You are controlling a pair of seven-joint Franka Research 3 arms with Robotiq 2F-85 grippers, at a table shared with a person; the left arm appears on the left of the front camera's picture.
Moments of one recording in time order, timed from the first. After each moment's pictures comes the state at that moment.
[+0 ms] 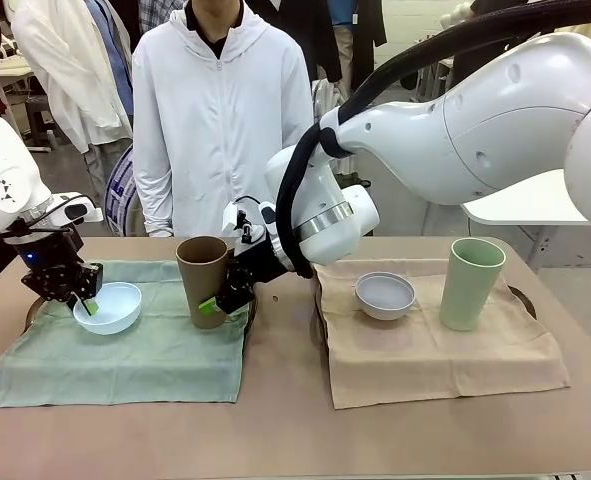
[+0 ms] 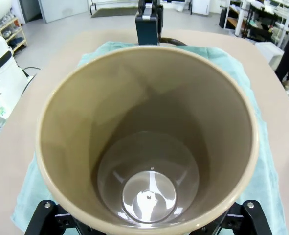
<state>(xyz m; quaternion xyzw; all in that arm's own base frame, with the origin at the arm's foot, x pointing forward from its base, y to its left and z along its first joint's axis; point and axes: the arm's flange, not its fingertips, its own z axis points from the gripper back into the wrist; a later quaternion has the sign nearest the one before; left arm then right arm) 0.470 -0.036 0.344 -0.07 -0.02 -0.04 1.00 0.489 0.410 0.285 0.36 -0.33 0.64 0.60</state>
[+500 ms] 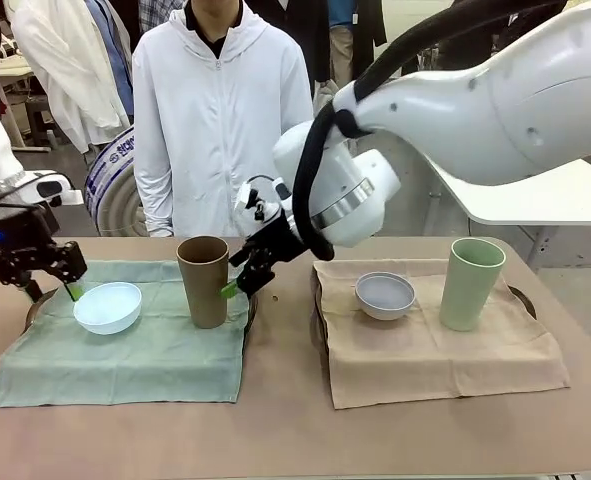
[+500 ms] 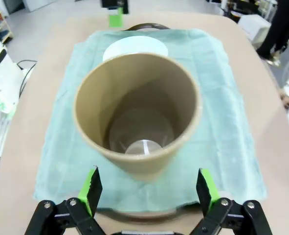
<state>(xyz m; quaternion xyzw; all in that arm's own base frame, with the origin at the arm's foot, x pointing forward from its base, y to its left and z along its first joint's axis) 0.439 -0.020 0.406 -0.06 0.00 -0.05 1.00 0.485 0.365 0.350 0.30 -0.30 0.63 0.65</state>
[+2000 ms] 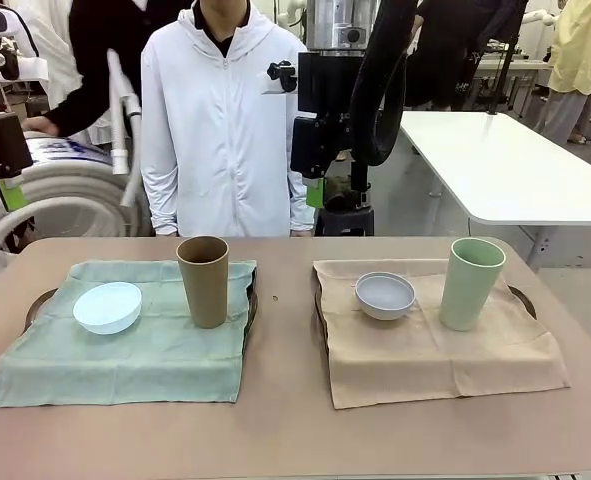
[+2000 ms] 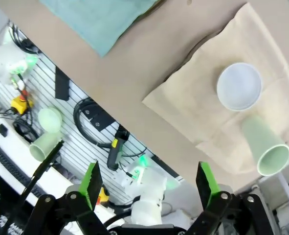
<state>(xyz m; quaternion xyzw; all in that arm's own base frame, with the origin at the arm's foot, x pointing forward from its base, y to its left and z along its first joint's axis) 0.347 -0.080 0.626 -0.04 0.05 -0.11 0.99 0.391 0.326 0.613 0.02 0.06 0.38 0.92</state>
